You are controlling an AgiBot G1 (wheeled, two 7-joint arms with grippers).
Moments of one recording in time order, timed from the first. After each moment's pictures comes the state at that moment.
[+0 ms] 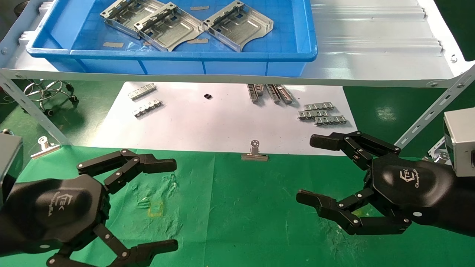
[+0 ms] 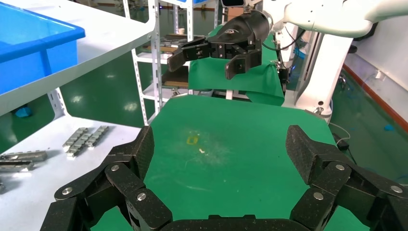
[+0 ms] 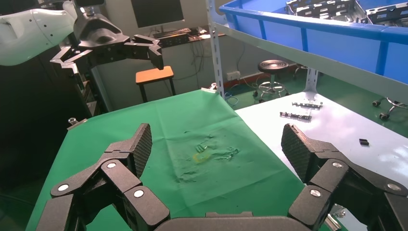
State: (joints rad) left arm -1.08 0.61 0.28 -1.28 0.73 1.49 -0.19; right arm 1.04 -0.52 -0.40 1.18 -0.59 -1.36 0.10
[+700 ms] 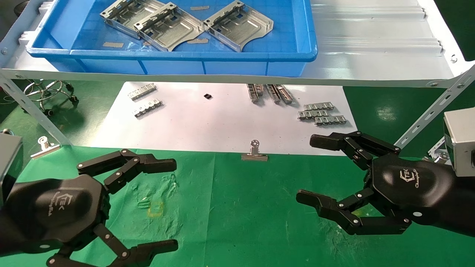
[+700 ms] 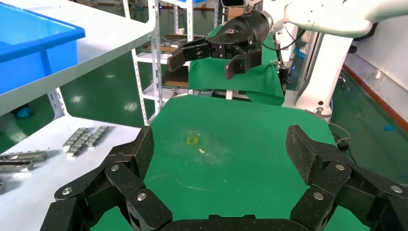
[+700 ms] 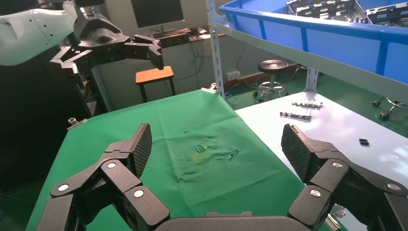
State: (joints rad) left arm -1.08 0.61 0.28 -1.28 0.73 1.49 -0.19; right arm 1.04 -0.52 -0.40 1.18 -0.59 -1.36 0.10
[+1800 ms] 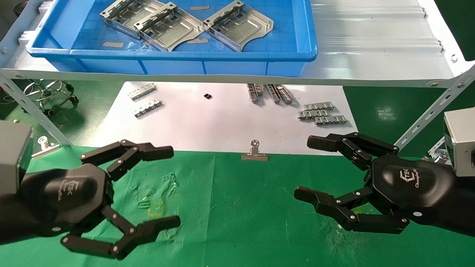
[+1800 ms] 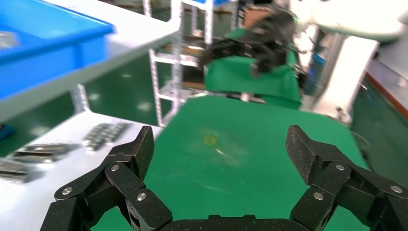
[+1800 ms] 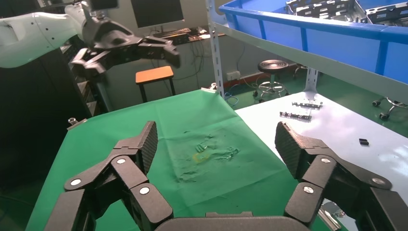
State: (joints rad) left arm -1.08 0.64 0.27 -1.25 0.75 1.42 -0.17; right arm 1.04 -0.52 -0.40 1.18 -0.59 -1.36 0.10
